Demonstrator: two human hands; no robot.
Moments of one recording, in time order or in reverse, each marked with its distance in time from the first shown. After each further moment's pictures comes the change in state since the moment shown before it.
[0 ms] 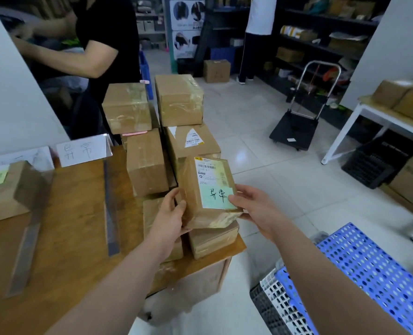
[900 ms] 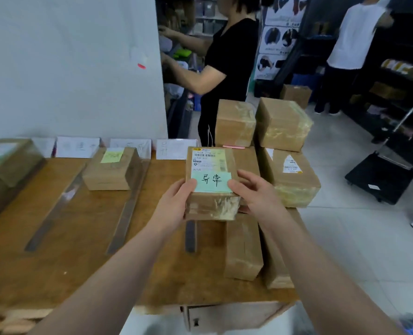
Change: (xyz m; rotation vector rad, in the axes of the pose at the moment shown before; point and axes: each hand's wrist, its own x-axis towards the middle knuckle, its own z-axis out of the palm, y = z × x) left_hand -0.039 0.059 -0.168 0.067 0.258 0.267; right_hand 0.012 -0.061 0.202 -0.108 -0.229 -0.211
